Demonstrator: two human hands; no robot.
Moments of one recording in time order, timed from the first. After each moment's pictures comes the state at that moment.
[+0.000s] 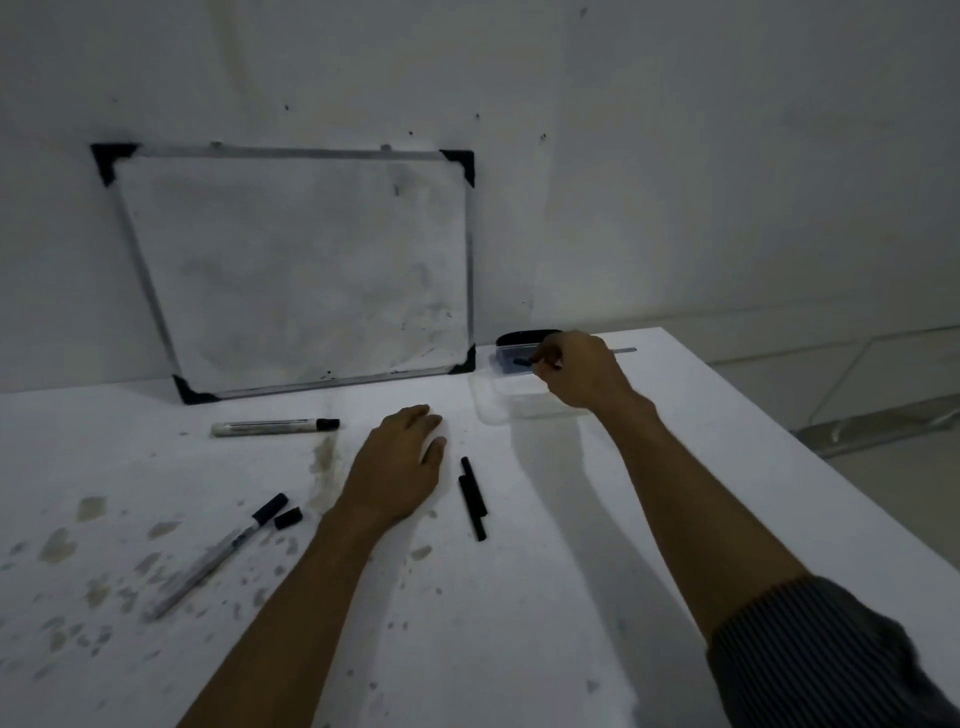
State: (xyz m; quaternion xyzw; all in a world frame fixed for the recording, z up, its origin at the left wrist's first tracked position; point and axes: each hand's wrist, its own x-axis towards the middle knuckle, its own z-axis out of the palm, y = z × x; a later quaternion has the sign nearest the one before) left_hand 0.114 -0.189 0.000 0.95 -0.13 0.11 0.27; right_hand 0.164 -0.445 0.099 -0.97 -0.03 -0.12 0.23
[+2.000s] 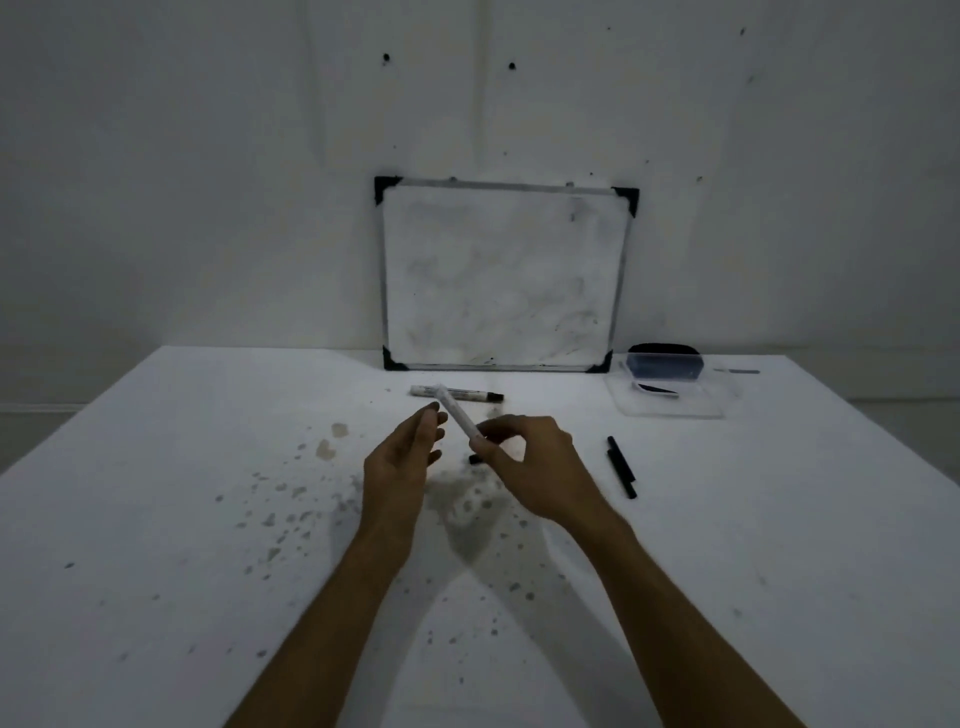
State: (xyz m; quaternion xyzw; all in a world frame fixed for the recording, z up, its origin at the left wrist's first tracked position) left_hand -0.056 -0.051 0.048 0.65 0.07 0.18 0.74; right_hand -0.018 -0.214 0.079 -0.89 -0.19 -0.09 0.40
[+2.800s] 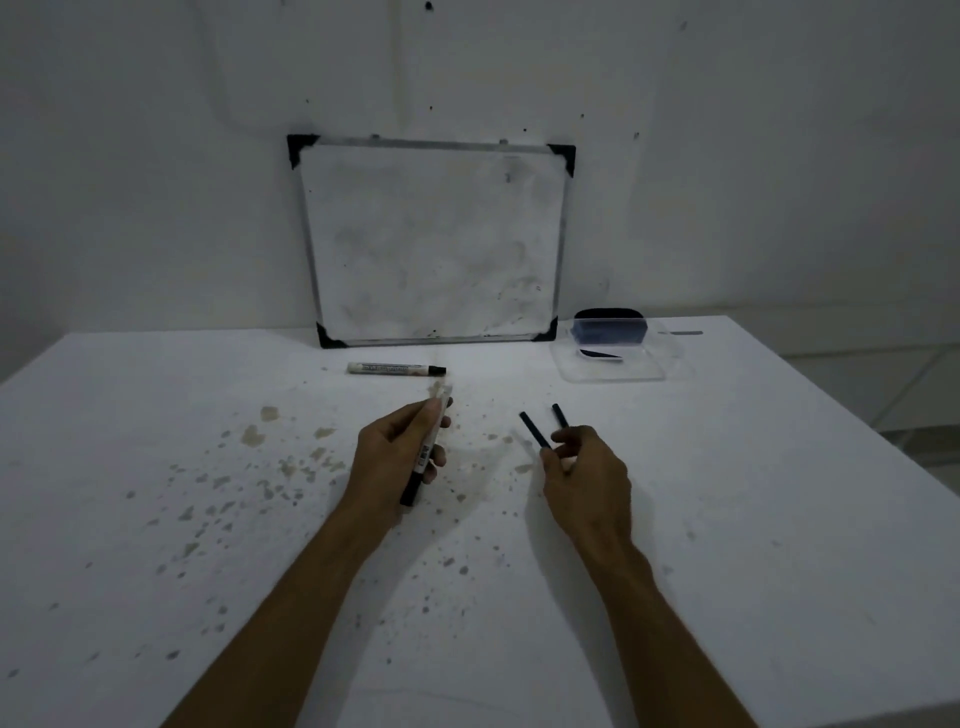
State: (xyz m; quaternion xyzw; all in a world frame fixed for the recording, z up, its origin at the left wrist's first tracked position) left_hand -0.035 -0.099 0.045 0.61 0.04 0.06 0.79; right_hand -0.039 -0.308 0.028 -0.89 0.08 -0.15 0.42
